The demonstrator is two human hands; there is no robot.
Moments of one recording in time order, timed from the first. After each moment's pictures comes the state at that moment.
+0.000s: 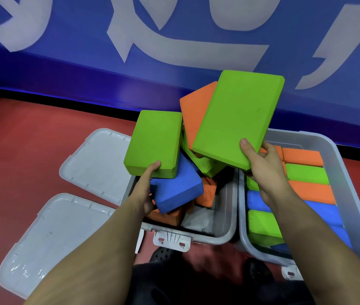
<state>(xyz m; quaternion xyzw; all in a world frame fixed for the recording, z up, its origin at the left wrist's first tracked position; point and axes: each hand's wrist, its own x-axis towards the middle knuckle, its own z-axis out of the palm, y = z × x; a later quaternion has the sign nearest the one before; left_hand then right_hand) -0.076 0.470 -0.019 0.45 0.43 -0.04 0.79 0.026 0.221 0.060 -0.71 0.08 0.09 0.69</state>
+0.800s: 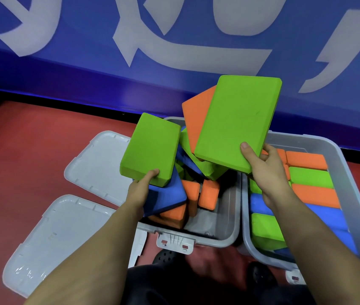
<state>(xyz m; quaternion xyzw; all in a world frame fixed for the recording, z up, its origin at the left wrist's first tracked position) -0.085 0.492 -0.032 0.57 0.46 0.05 0.68 0.031 0.221 0.051 -0.73 0.04 0.09 0.68</state>
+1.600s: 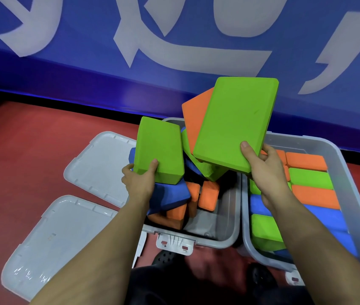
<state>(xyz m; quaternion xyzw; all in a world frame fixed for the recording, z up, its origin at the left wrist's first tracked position) -0.065 0.487 -0.019 0.65 0.49 0.15 0.56 0.027 0.224 0.053 -0.72 0.03 0.07 0.69</state>
